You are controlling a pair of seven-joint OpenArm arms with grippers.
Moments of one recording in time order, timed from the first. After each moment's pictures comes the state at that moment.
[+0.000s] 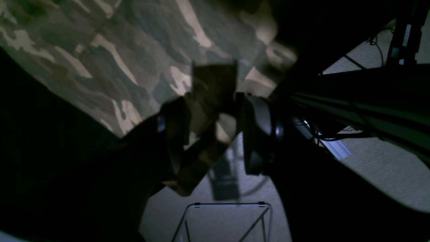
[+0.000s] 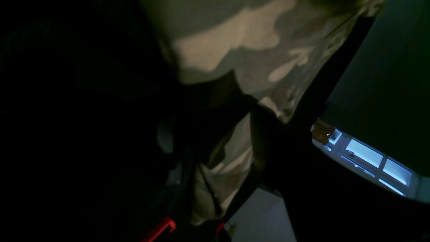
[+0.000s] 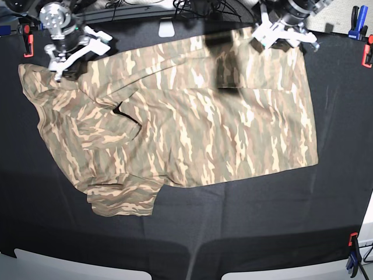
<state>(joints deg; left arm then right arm) 41.7 -25.7 17.9 125.4 5.7 -9.8 43.5 -23.8 55.4 -42.8 103.8 -37.5 -5.8 -47.4</state>
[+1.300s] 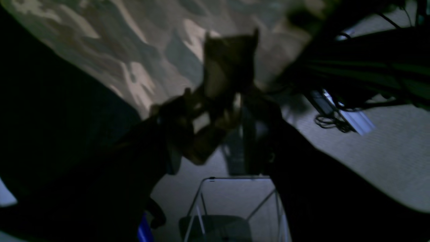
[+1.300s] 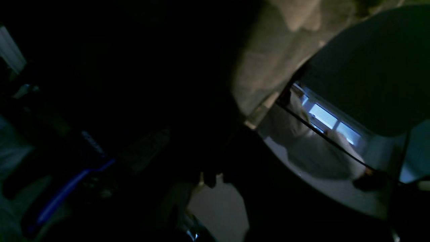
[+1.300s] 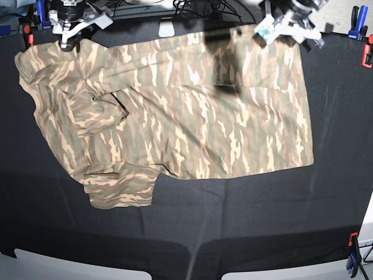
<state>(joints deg) 43.7 -25.8 17.9 125.4 11.5 -9.9 48.7 -26.8 53.5 -56.2 101.2 -52.9 -13.9 -71.8</state>
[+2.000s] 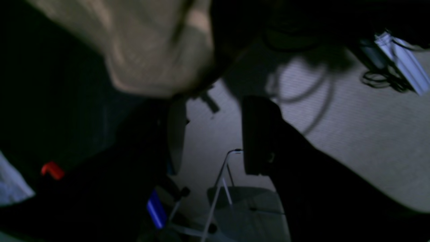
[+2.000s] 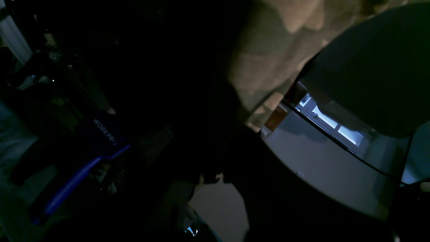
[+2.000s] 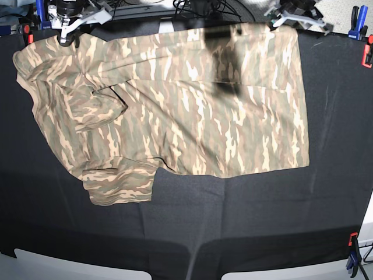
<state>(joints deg) 45.2 -28.4 18.2 110.5 22.7 -1.8 39.8 -28.7 53.5 -56.2 101.2 -52.9 -13.9 -71.7</state>
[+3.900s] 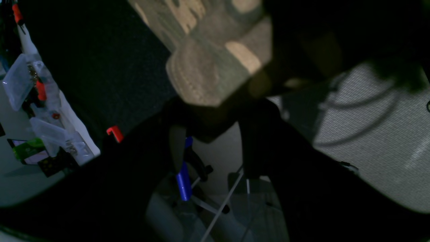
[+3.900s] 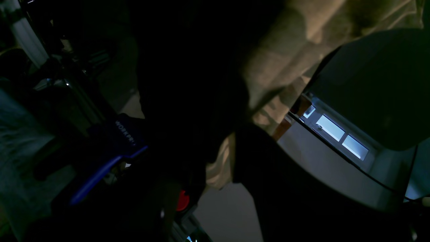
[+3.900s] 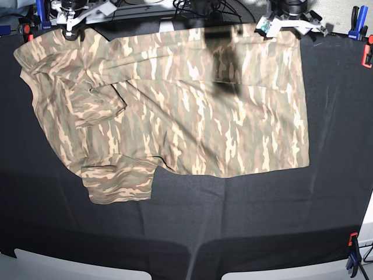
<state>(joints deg) 37.3 -28.1 34.0 110.2 38.8 19.6 55.7 -28.6 53.5 -60.1 101.9 -52.7 -13.9 -72.0</state>
